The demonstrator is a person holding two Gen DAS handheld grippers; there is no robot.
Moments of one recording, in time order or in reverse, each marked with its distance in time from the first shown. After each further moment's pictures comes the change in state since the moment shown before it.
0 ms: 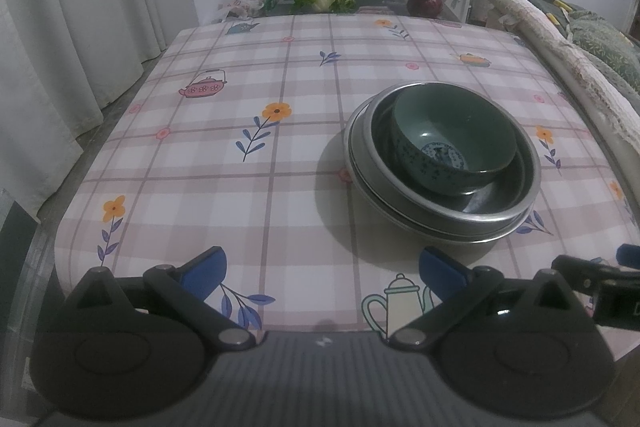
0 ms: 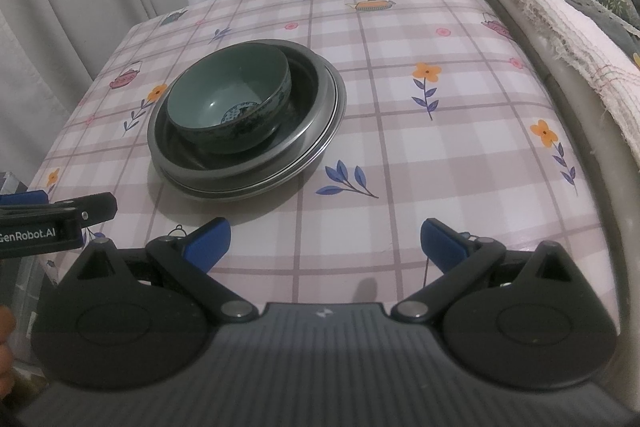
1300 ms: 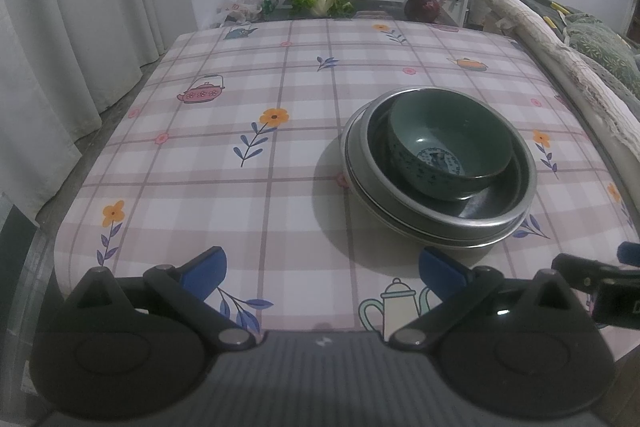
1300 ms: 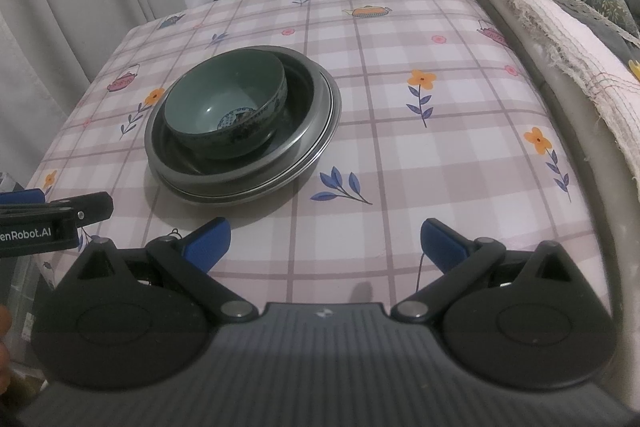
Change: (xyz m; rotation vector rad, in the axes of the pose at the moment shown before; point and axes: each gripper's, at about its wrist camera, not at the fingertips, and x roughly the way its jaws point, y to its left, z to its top) left arm -0.002 0.000 0.002 -0.003 -0.010 -0.003; right arm -0.003 -0.001 0.003 -0.011 -0.014 -0.014
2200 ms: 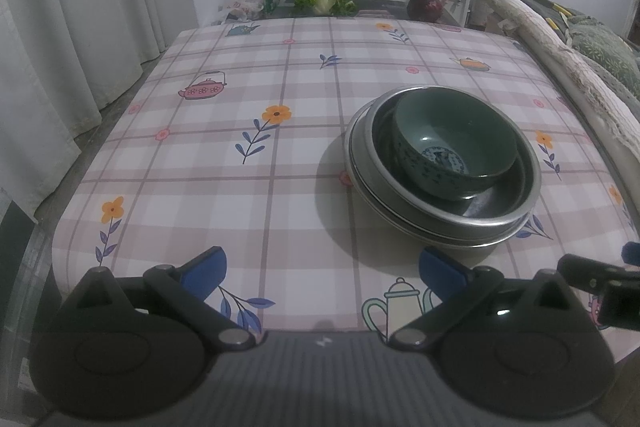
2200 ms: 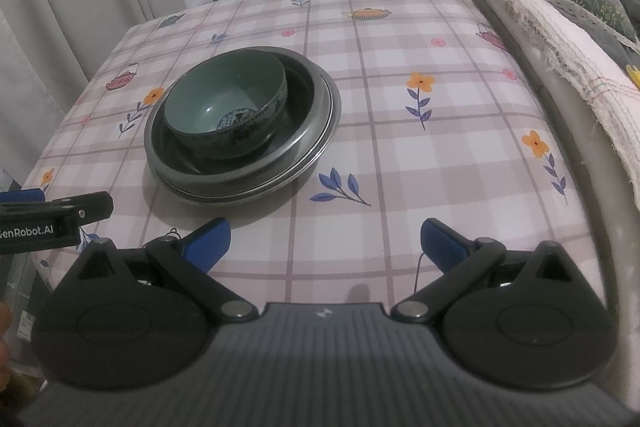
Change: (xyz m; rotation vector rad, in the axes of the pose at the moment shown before) left arm 0.004 0.003 -0.002 -0.009 0.003 -0.002; right arm -0.002 0.001 0.000 -0.010 -0.005 -0.010
